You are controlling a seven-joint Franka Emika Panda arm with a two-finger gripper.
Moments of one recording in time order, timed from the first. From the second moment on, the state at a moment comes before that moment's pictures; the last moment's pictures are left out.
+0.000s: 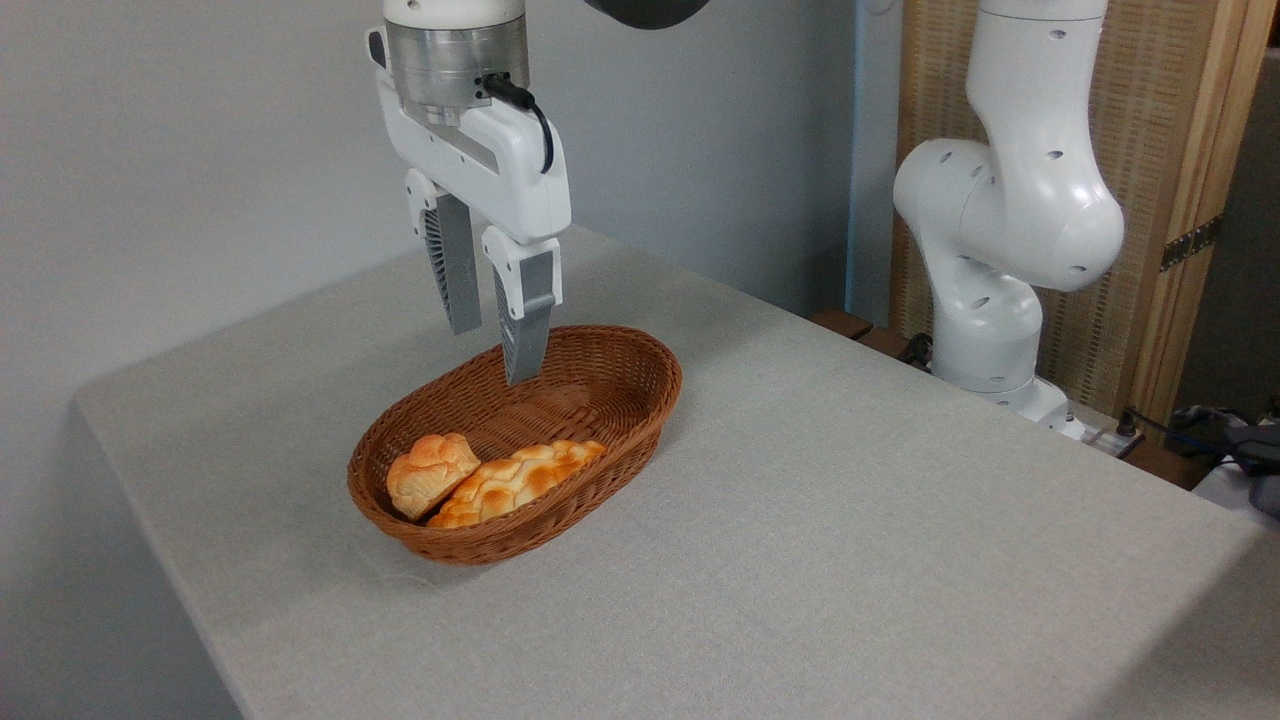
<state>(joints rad) -0.18 -0.12 0.04 -1.82 -0.09 1.81 0.71</state>
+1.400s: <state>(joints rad) -0.22 -0.01 0.04 -1.93 -0.17 2.08 0.71</state>
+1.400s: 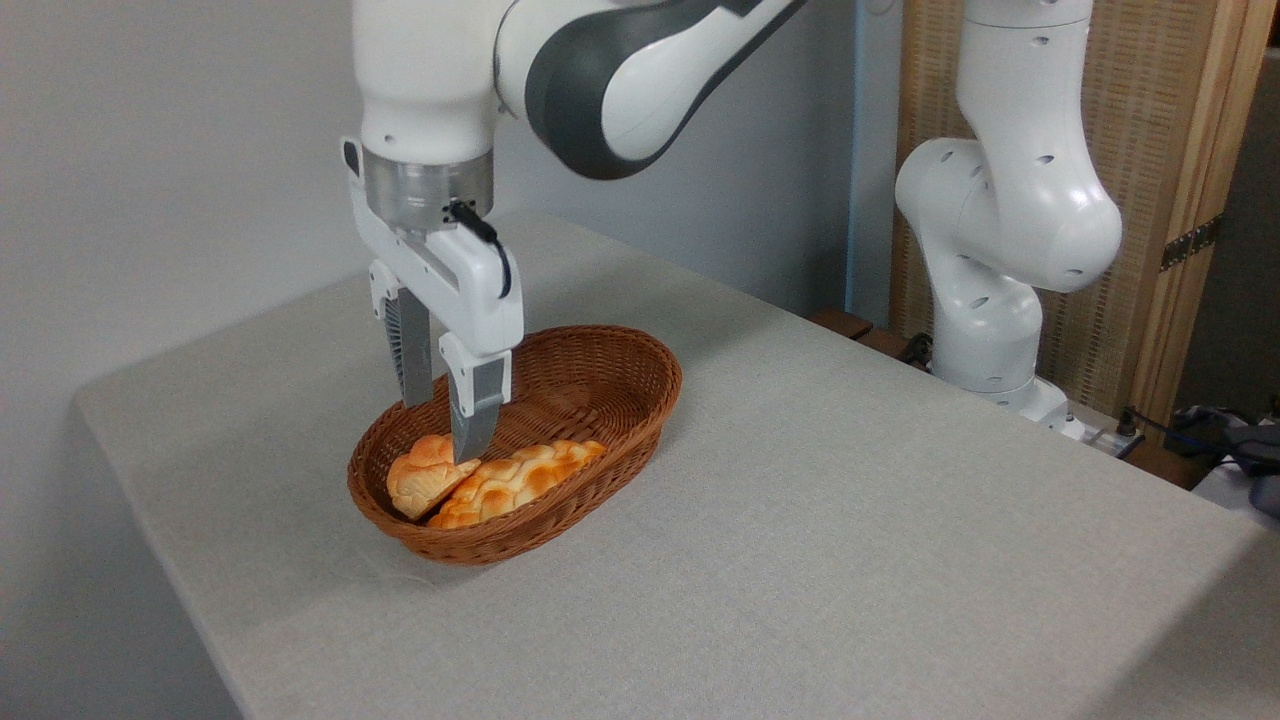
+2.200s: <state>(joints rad) -0.26 0.10 0.04 -1.93 -0.17 2.13 0.71</state>
